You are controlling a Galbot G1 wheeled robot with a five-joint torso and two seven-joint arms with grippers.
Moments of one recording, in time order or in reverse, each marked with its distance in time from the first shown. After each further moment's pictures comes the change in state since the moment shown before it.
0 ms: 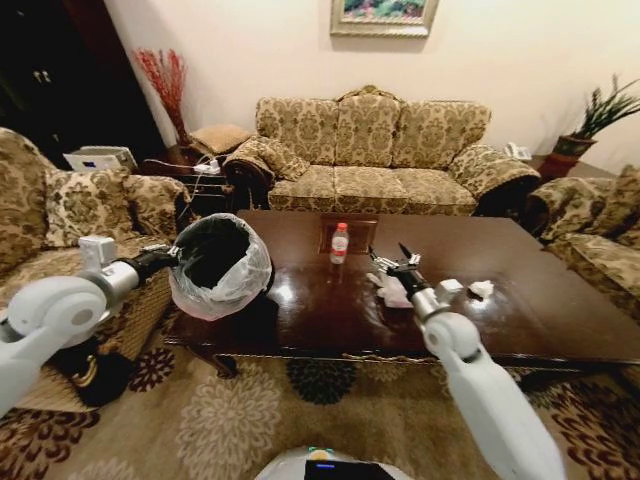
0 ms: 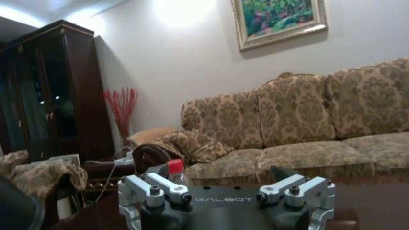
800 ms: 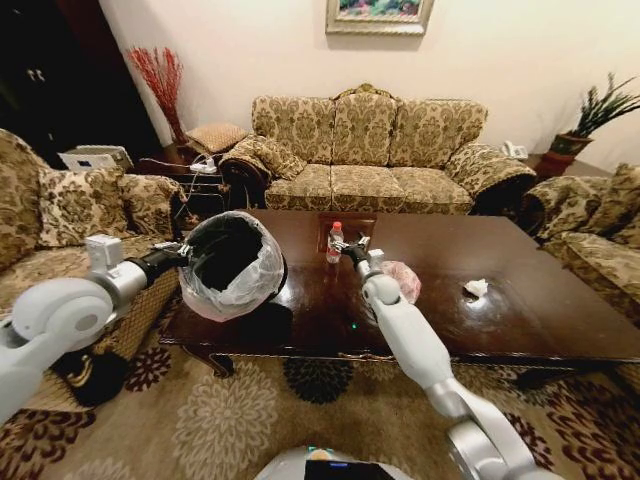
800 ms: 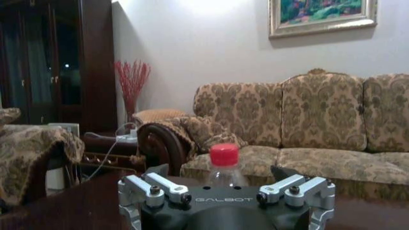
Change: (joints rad) left arm -0.012 0.015 0.012 -0.012 -0.008 -0.016 0.024; right arm 0.388 0.249 -0.174 -0.549 -0.230 0.101 0.000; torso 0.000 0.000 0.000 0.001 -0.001
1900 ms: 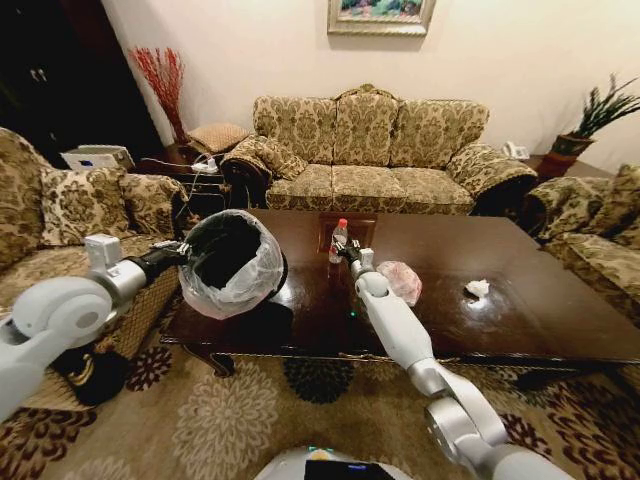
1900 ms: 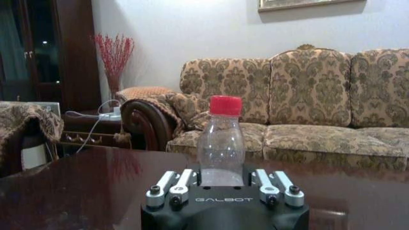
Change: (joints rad) left arm -0.008 0.001 0.010 0.022 0.004 -0.017 0.023; right arm 0.056 0.040 0.024 -0.166 -0.028 0.001 -0.006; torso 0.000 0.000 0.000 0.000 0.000
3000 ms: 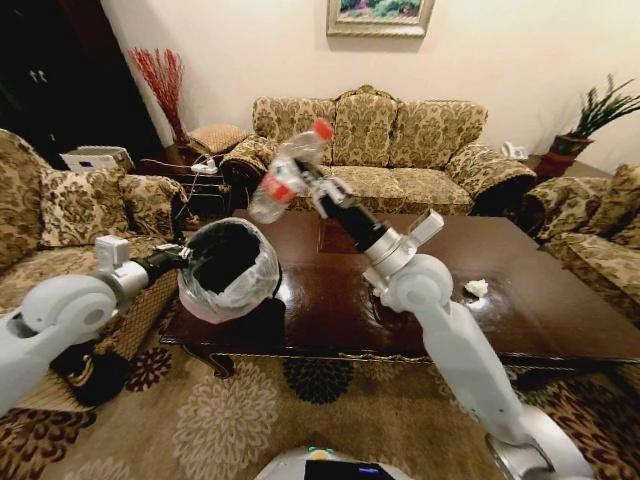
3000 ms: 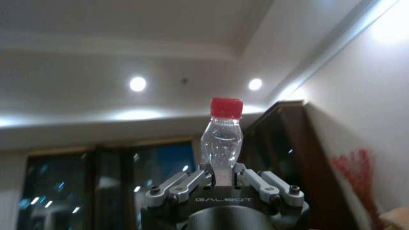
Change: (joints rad) left arm 0.027 0.053 0.024 -0.007 0.019 0.025 0.014; right arm -0.081 -0.268 -0.172 1.088 0.742 -0.188 -0.147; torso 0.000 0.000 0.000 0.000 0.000
